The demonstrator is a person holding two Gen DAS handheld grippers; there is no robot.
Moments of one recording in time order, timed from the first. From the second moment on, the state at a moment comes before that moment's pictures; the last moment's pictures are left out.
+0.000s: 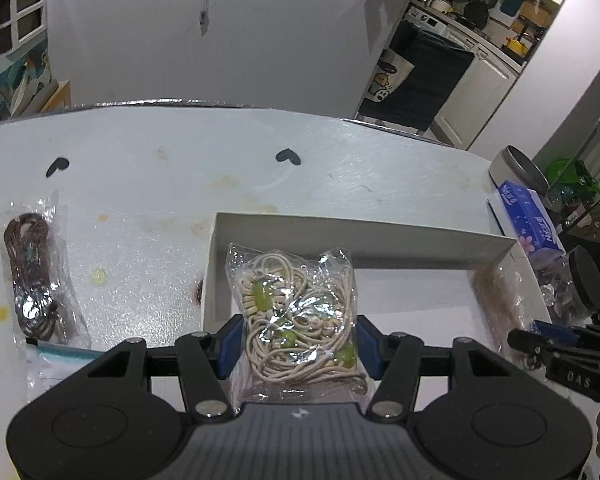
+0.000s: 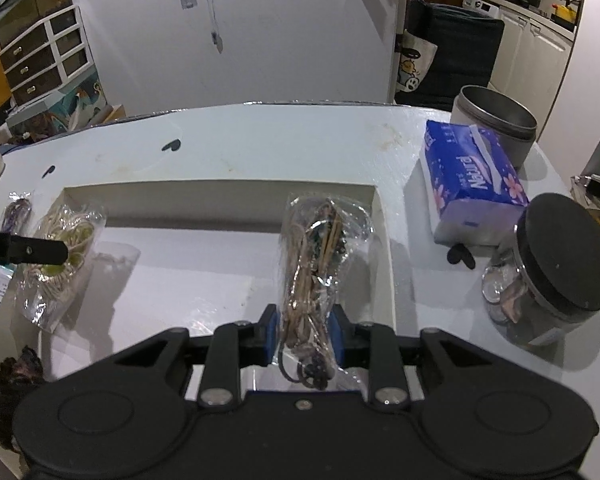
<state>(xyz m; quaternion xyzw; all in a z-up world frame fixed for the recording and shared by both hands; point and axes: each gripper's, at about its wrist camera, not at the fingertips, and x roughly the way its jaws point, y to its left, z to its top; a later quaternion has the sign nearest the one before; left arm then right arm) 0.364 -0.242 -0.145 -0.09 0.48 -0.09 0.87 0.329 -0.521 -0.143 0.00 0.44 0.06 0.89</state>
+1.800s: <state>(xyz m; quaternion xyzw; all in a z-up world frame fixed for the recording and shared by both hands) 0.249 -0.250 -0.064 -0.05 0.41 -0.13 0.90 0.220 -0.520 -0.058 0.04 0.37 0.05 0.93</state>
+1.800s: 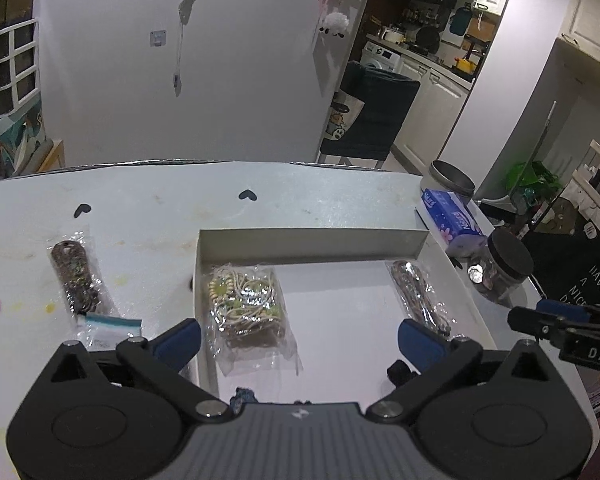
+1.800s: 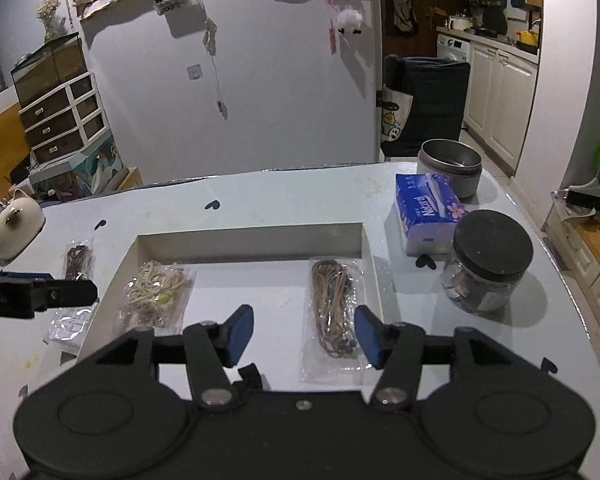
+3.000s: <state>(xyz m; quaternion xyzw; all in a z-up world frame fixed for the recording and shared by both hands) 0.186 -0.174 -0.059 -0.05 0.40 -0.12 0.91 0.146 -0.456 -0.043 0.04 0.34 -0.02 0.94</state>
